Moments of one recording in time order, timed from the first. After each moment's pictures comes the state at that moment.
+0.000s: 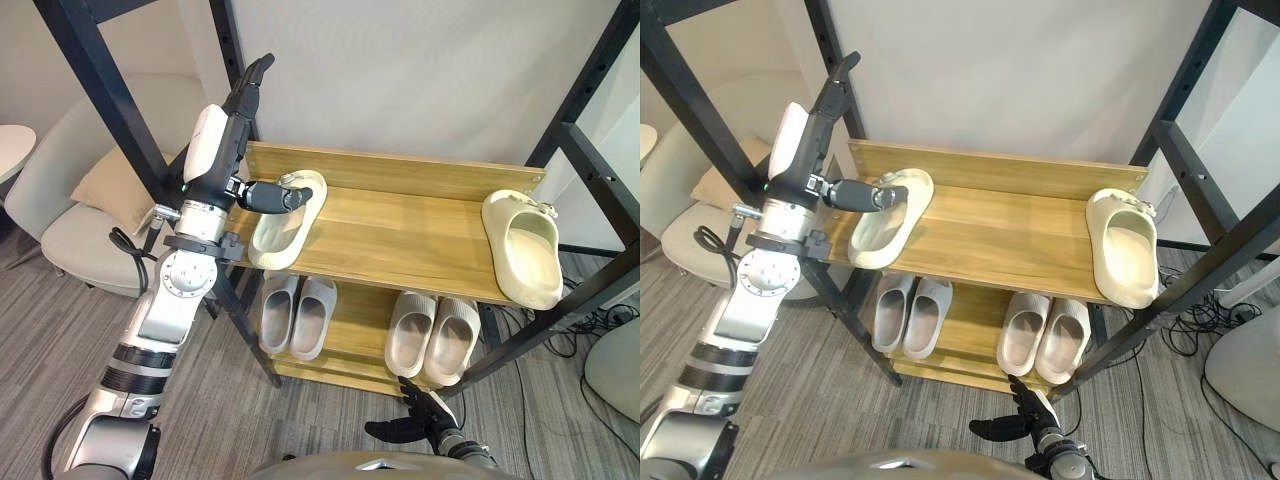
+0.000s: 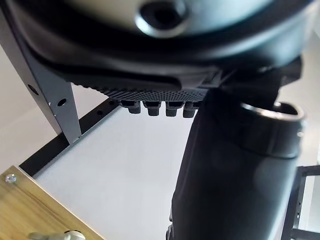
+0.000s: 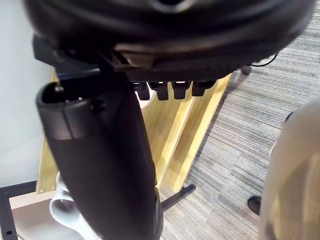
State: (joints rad) left arm -0.34 0.58 -0.10 -0.07 0.30 -0.18 0.15; right arm 0.28 -0.19 0.17 0.66 -0.02 -0.11 0.11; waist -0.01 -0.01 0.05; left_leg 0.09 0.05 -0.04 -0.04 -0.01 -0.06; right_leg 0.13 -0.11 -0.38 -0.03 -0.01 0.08
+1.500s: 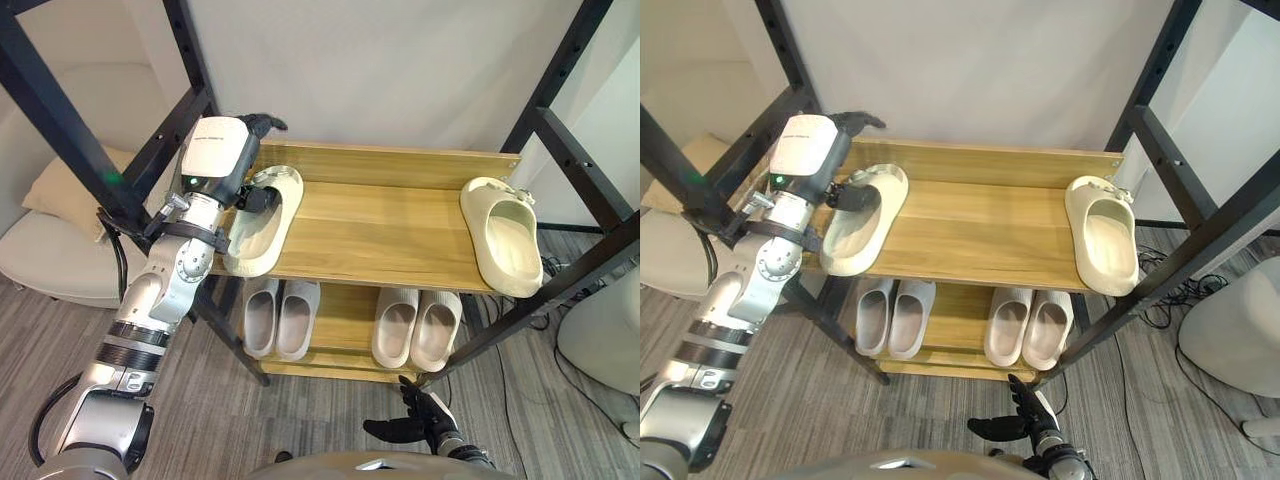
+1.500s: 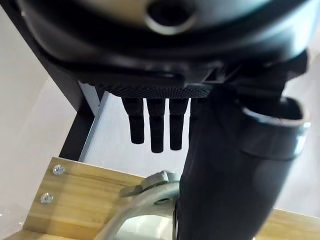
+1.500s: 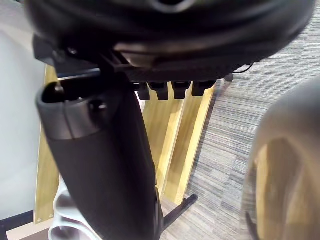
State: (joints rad) left arm -0.44 0.61 -0.16 0.13 0.71 -0.11 0.18; right arm 0.32 -0.15 0.14 0.62 -0.02 -0.12 0.10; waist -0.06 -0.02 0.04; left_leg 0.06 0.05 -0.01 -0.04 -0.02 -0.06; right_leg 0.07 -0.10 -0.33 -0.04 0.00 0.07
